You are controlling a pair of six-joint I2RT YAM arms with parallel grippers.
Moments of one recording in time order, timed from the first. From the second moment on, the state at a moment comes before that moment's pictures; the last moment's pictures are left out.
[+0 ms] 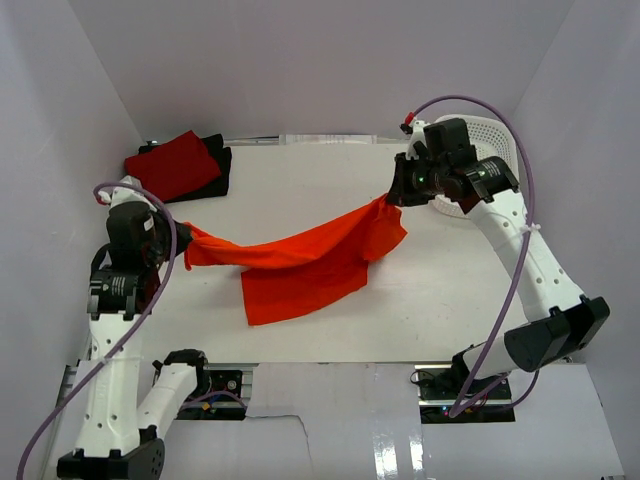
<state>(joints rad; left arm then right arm) -0.02 0.79 1.14 -0.83 -0.10 -0.59 0.44 1.42 1.65 -0.96 -0.22 0.22</state>
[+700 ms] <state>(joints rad) -0.03 1.88 1.91 -0.62 0.26 -0.59 0.18 1.93 2.08 -0.92 -0.37 0.25</state>
